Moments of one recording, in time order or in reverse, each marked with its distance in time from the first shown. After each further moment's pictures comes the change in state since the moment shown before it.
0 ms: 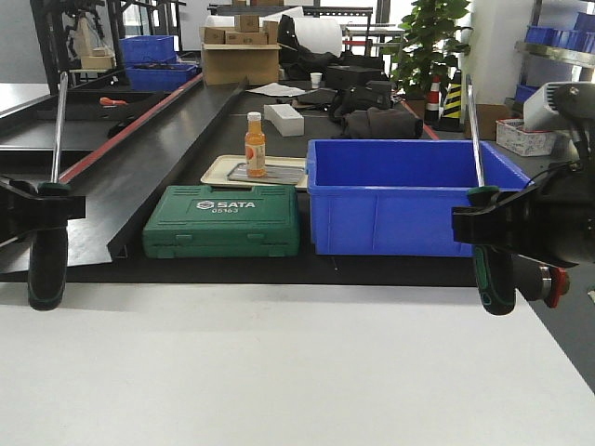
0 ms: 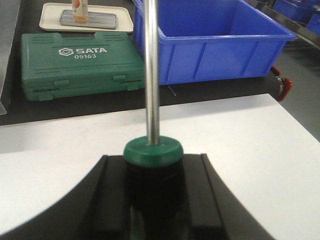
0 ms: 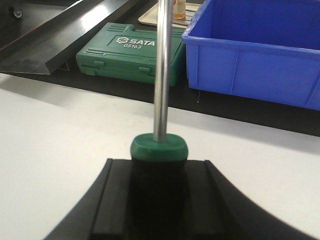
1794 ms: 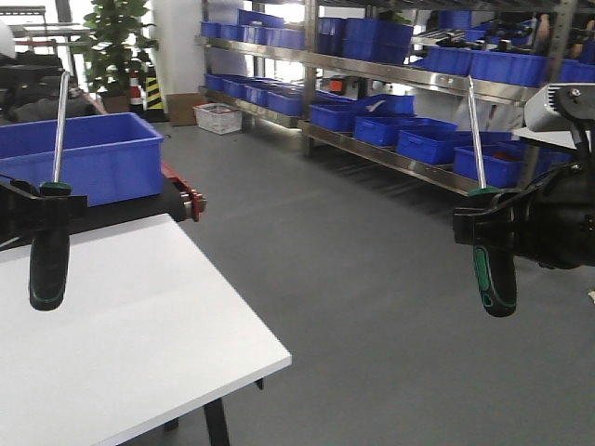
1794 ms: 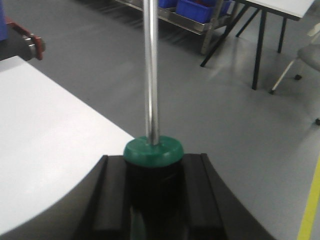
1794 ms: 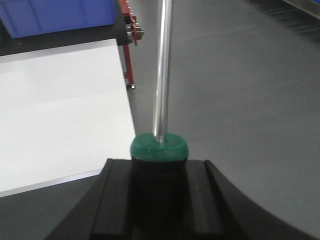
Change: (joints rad) left arm 0.000 -0.001 0.000 0.000 0.001 0.000; right arm 0.000 0.000 0.000 0.004 0.008 0.000
